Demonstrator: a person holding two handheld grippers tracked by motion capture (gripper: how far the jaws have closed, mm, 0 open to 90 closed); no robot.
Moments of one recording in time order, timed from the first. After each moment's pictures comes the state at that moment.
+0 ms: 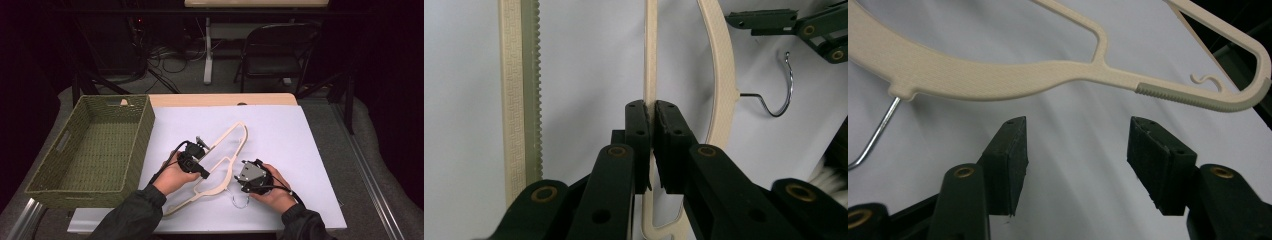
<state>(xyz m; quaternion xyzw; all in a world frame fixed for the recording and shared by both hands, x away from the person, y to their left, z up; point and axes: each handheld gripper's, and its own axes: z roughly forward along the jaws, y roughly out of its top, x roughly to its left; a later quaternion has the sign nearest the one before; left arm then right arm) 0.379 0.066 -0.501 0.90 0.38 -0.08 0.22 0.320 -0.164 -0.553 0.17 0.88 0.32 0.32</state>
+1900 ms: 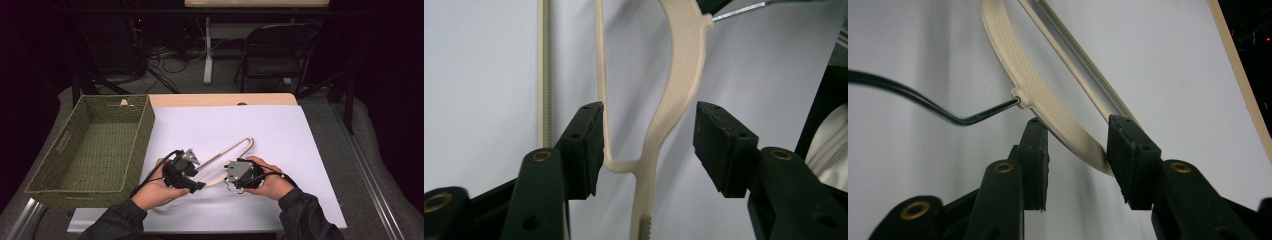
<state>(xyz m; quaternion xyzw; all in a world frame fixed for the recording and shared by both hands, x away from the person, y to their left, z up) 0.321 0.095 -0.479 0.93 0.25 0.03 0.27 0.329 -0.134 -0.510 0.00 0.92 0.31 0.23</state>
